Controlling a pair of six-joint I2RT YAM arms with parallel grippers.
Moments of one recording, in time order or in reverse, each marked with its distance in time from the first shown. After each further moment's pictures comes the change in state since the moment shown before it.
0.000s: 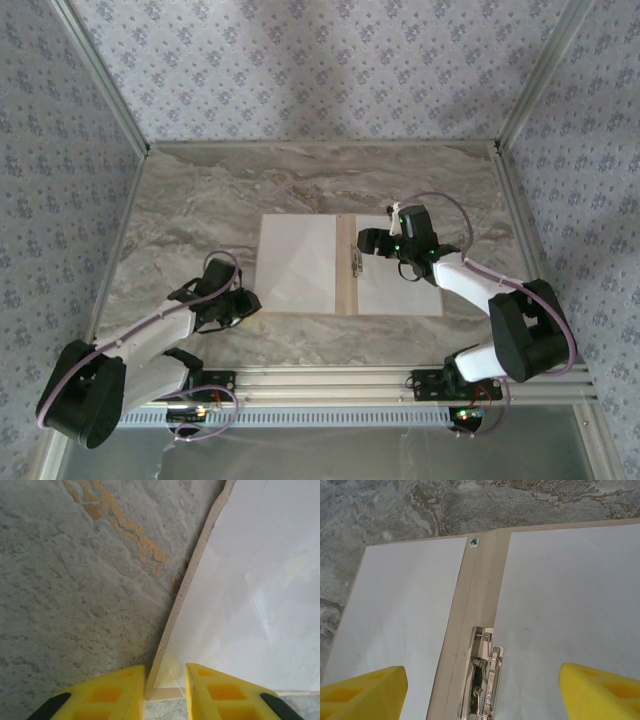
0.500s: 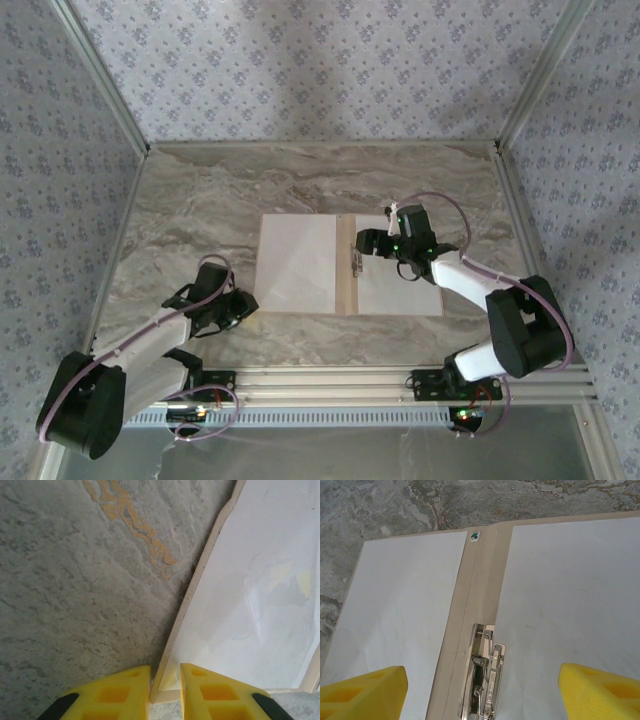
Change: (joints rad) left arm 0.060 -0.053 -0.066 0.073 0.072 -0.018; right arm 0.005 0.023 0.011 -0.005 -0.008 0.000
